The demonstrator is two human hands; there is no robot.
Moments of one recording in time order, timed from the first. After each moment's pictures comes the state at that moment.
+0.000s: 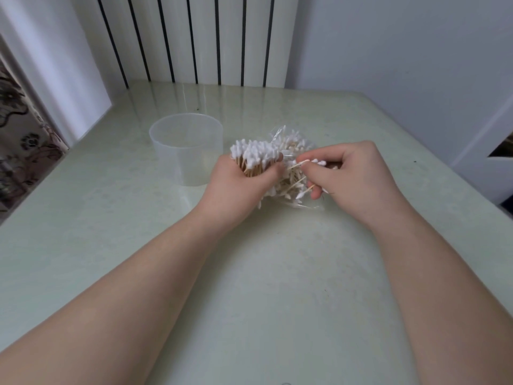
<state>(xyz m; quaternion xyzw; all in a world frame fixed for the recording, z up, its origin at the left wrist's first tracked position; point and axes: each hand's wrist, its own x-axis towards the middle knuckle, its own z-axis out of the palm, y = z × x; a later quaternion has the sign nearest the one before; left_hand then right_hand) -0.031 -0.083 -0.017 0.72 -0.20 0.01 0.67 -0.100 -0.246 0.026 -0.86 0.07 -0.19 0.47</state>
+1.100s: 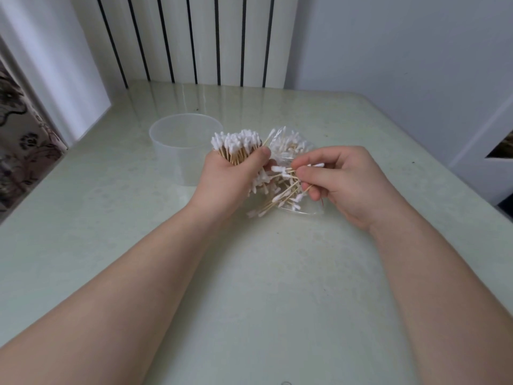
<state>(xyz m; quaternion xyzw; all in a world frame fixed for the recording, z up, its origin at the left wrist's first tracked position) -0.014 -0.081 -0.021 0.64 -0.13 -0.06 0.76 -0.090 -0.253 0.018 -0.78 0.03 -0.12 0.61</state>
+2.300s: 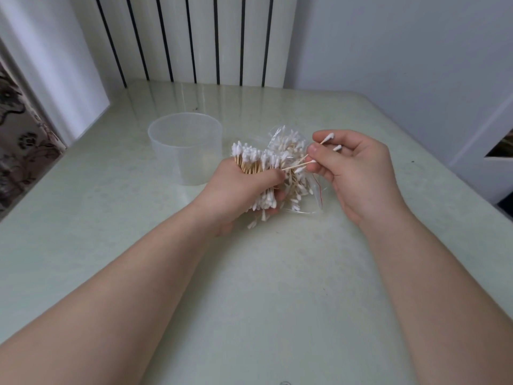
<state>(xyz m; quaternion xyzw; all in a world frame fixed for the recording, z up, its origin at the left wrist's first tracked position) -0.035 -0.082 -0.008 0.68 -0.16 -0.17 0.70 -0.084 -0.249 0.017 -0.66 0.08 -0.25 0.70</state>
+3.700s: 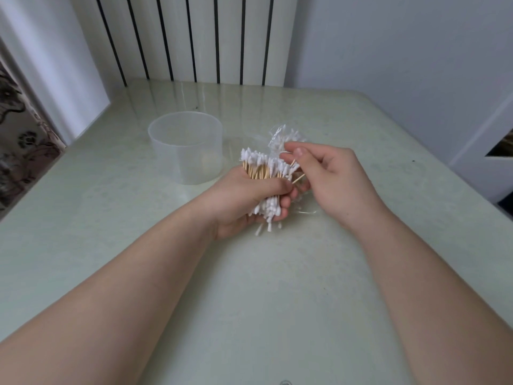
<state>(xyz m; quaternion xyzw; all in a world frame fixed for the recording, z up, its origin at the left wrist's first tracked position) -0.040 -0.083 -0.008 0.58 -0.19 -0.32 0.73 -0.083 -0.239 0.005 -0.83 0.05 -0.19 0.52</state>
